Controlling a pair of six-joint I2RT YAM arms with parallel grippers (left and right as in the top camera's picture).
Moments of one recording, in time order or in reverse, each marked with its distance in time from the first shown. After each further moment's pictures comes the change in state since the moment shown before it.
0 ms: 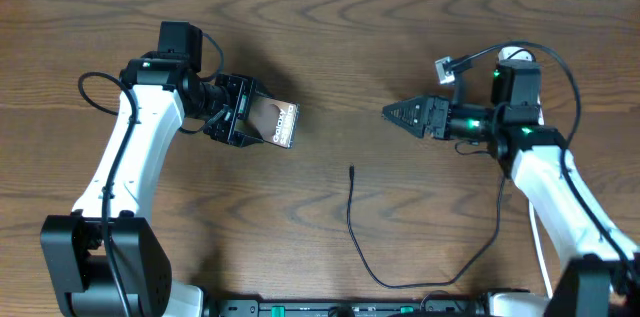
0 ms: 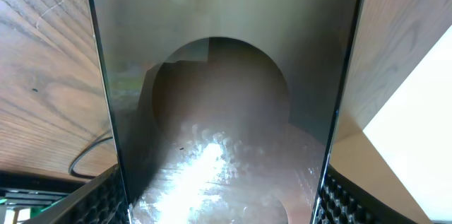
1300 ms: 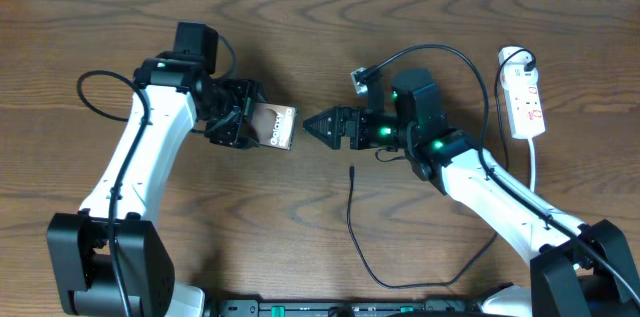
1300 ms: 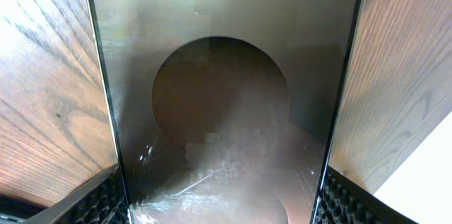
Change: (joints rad) left arm -0.068 0.000 0.000 -0.002 -0.220 -0.154; right arm 0.443 0.074 0.000 0.305 0.378 0.285
